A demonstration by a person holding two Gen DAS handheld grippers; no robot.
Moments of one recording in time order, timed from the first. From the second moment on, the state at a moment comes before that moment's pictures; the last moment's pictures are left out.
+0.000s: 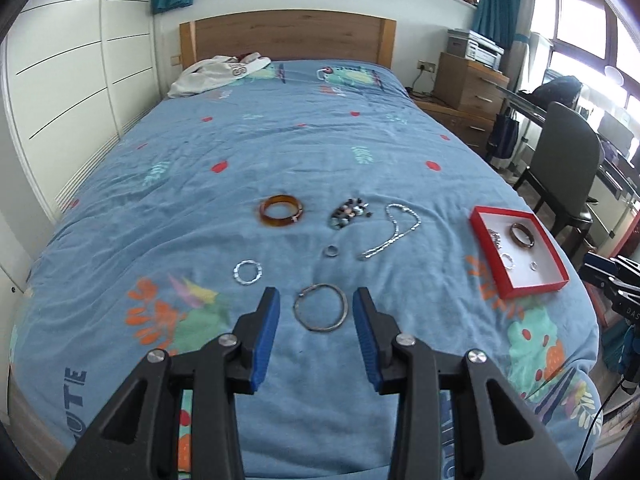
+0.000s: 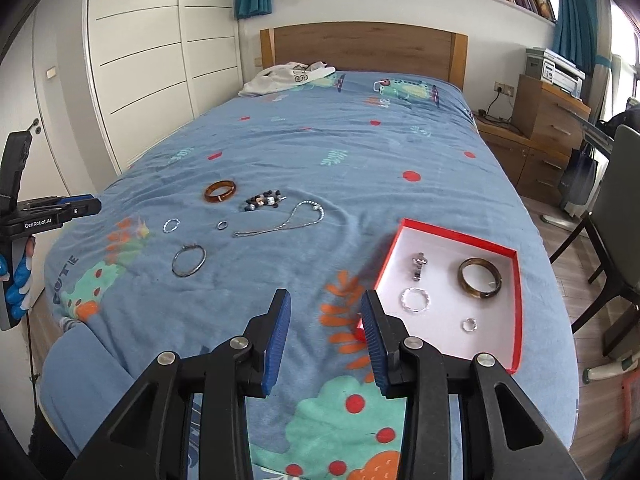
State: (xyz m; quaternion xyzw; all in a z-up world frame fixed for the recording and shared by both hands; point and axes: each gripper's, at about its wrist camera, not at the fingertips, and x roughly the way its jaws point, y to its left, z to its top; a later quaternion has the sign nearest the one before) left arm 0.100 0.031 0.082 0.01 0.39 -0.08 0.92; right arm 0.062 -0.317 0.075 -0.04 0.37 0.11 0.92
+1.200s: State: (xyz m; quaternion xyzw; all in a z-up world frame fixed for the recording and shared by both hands) left arm 0.125 0.078 -0.035 -0.06 0.47 -0.07 0.88; right arm 0.124 -0.235 0.002 -0.03 0.44 0.15 0.89
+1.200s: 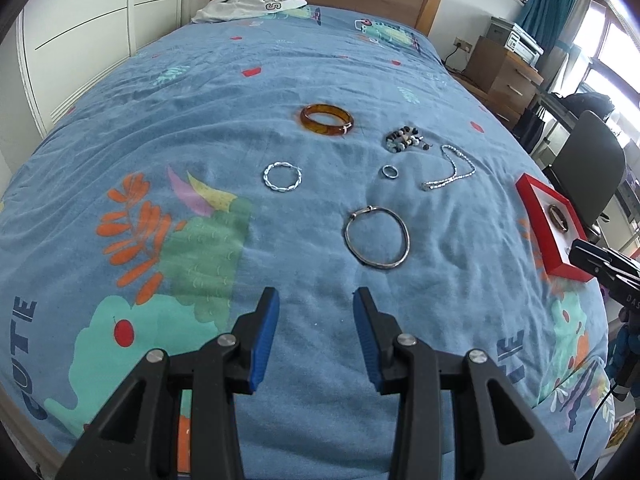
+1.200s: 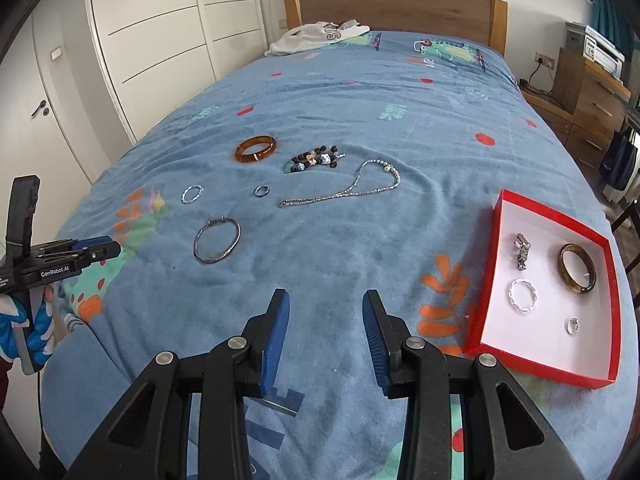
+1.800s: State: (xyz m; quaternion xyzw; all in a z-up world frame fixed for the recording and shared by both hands) left arm 0.160 0.066 -0.068 -0.06 0.50 -0.07 0.86; right arm 0.178 -0.236 -0.036 0.00 0.45 0.17 0.88
